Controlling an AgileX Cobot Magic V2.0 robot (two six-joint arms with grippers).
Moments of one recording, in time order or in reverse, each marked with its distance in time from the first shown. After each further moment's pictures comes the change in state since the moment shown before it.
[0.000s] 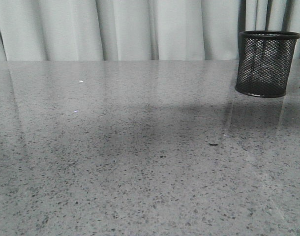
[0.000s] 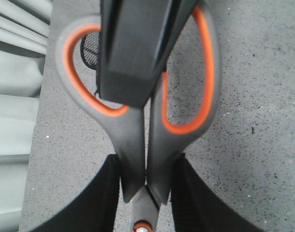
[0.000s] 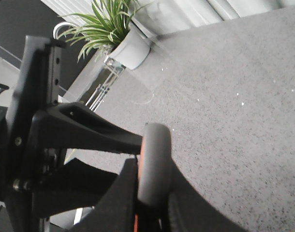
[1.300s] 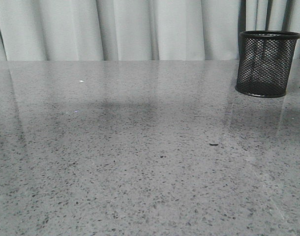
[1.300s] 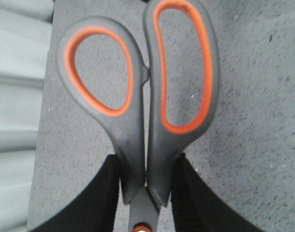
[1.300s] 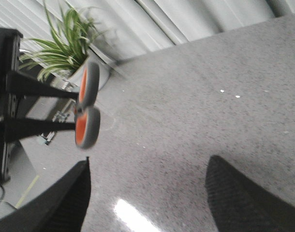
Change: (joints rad) left arm 0.251 -0.118 0.011 -0.059 0.203 0.168; right arm -0.002 -0.210 0.145 -0.072 -0.195 0.089
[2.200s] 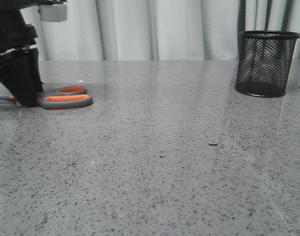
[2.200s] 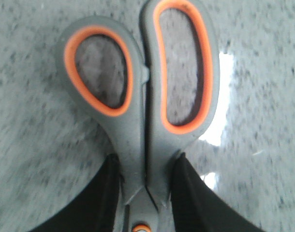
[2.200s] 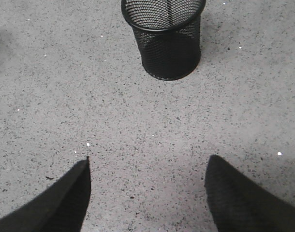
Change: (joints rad) left arm 0.444 0.473 0.175 -0.181 -0.038 0.377; right arm 0.000 -0.196 0.002 -1.122 -0.005 0.656
